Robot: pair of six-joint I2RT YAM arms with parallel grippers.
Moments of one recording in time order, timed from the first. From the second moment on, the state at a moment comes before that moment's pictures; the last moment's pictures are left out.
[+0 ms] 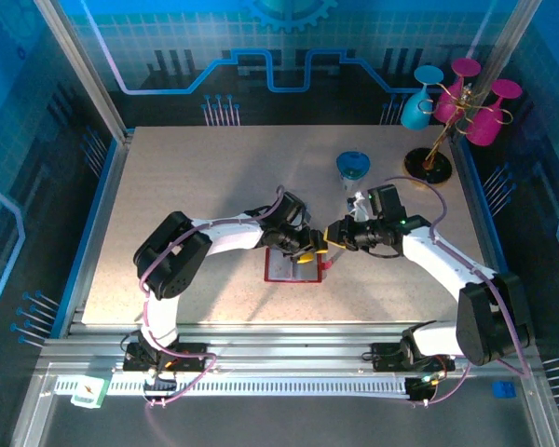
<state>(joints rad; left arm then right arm) -0.70 1.95 1.18 -0.18 0.55 -1.03 0.29 1.34 0.81 -0.41 -0.67 0.61</state>
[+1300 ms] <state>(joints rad) -0.49 1.62 0.78 -0.16 0.53 -1.00 0.58 1.70 0.87 -0.21 -0.69 0.77</state>
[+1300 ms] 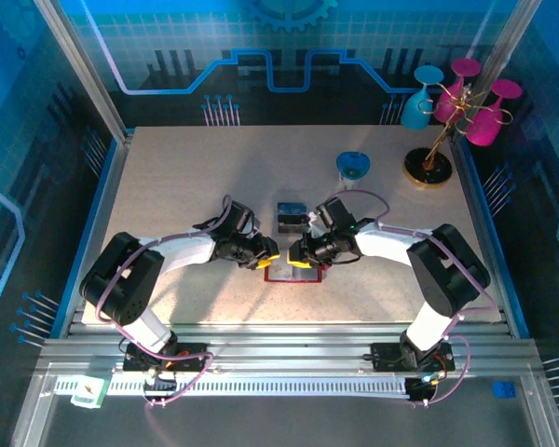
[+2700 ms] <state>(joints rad) -0.49 1.67 0.77 -0.19 0.55 -0.92 0.58 1.80 0.90 -0.22 -0.63 0.78</state>
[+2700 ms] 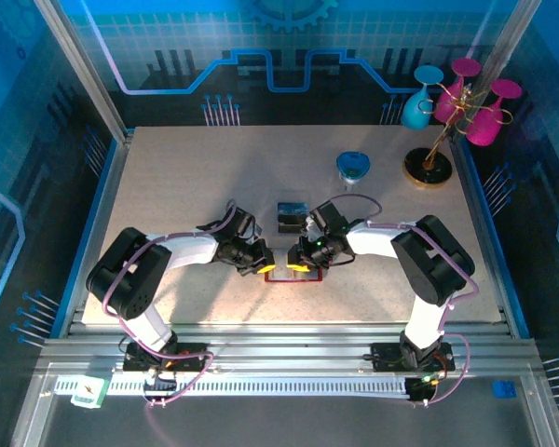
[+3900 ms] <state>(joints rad) -0.51 1.70 0.84 -0.29 0.51 -0.90 0.49 1.76 0.87 -0.17 -0.72 0.74</state>
